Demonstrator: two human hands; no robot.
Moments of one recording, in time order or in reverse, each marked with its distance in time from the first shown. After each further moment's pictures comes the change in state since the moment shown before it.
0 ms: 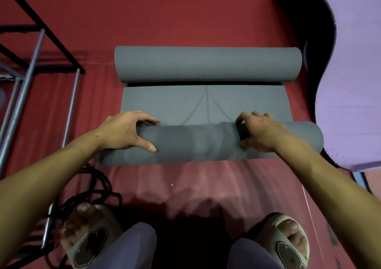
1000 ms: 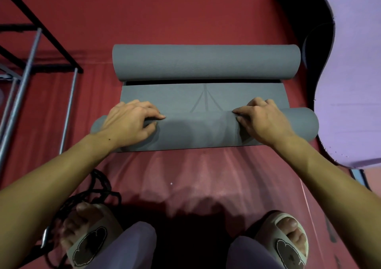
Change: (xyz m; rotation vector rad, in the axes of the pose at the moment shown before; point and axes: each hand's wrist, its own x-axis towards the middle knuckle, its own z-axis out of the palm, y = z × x) left_hand 0.008 0.021 0.007 0.311 0.322 0.155; right_hand 0.008 0.012 0.008 0.055 0.392 -0.122
